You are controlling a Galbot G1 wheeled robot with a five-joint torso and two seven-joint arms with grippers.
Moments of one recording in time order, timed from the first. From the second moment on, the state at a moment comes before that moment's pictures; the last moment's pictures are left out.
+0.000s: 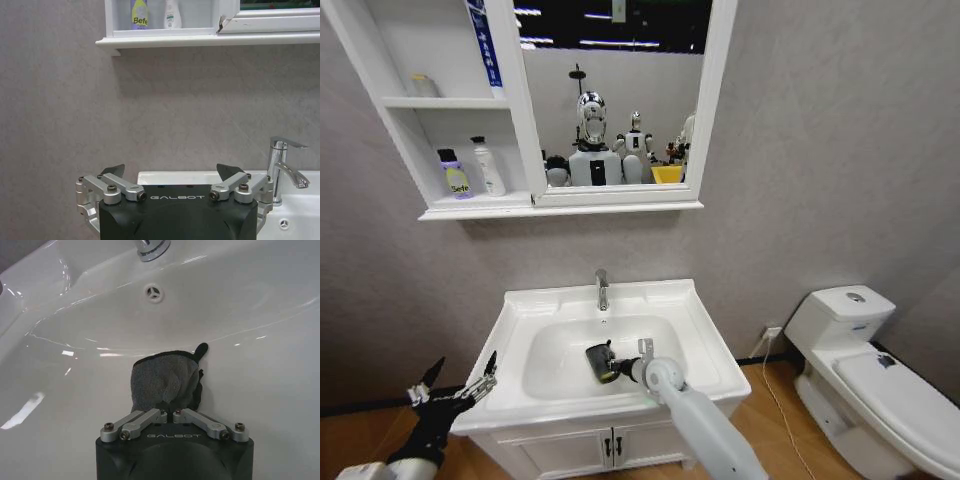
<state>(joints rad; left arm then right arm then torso) 2.06 -1.46 -1.00 -2.49 -0.43 0.07 0.05 -0.96 1.33 -0.02 1.60 0.91 -0.73 0.24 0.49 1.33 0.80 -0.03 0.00</state>
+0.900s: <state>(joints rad) 2.06 -1.46 -1.00 -2.49 -0.43 0.07 0.05 -0.94 1.34 0.01 1.56 0.88 -0.74 0.15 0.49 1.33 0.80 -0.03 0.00</state>
